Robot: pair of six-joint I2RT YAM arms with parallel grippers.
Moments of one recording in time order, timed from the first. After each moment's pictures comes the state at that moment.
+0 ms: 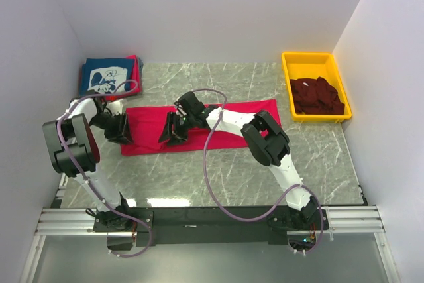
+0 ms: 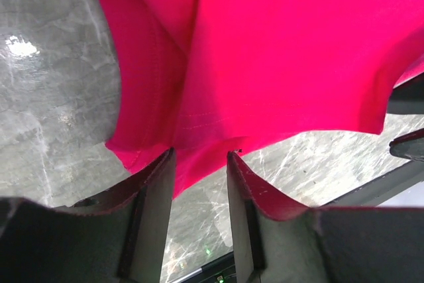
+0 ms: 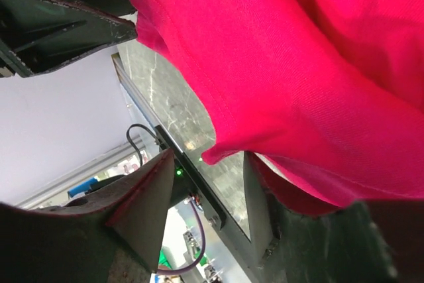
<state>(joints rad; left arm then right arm) 0.30 1.80 1.20 -0.91 0.46 0.29 0.81 2.29 1.69 -0.19 -0.63 0.99</state>
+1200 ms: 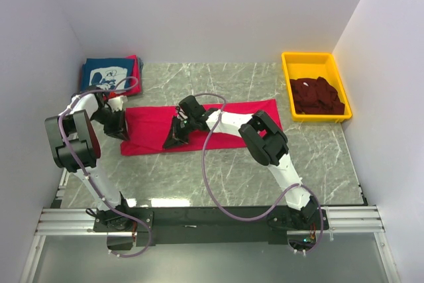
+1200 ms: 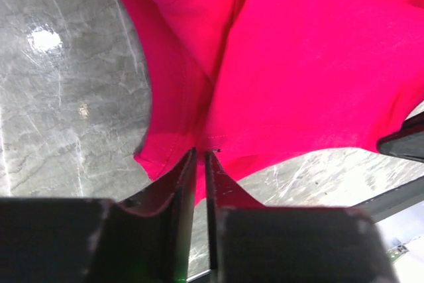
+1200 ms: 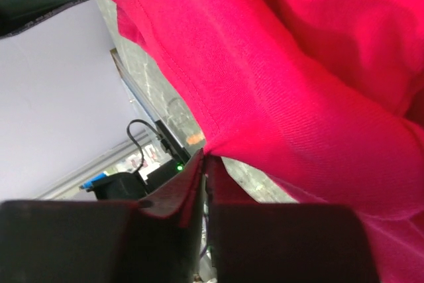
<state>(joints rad) 0.29 1.87 1.29 -0.92 0.40 0.27 0.82 2.31 1.66 -0.16 -0.66 1.04</state>
